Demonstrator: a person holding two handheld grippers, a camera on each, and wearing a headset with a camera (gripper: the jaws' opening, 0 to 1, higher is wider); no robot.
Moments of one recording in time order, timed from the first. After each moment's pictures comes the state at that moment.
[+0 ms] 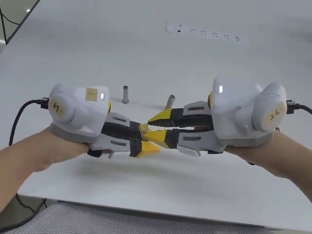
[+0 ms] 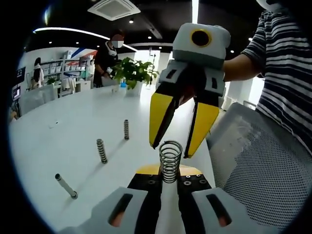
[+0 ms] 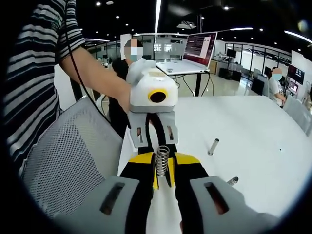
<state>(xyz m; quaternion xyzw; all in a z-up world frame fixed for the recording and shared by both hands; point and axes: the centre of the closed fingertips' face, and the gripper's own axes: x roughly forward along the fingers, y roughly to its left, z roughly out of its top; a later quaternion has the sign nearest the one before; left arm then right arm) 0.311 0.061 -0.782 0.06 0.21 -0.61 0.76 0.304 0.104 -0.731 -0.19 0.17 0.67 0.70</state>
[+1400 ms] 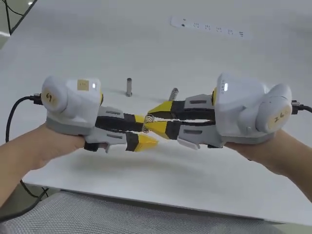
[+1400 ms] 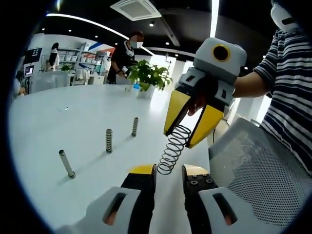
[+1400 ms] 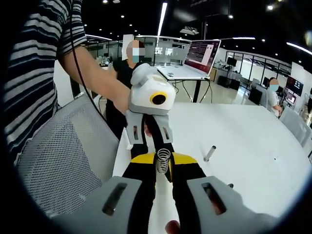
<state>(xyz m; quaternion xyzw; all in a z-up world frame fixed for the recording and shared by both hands) 0.314 0.078 -0.776 -0.03 0.21 -0.56 0.80 0.306 0.110 -0.726 -0.21 0.14 0.66 0.70</state>
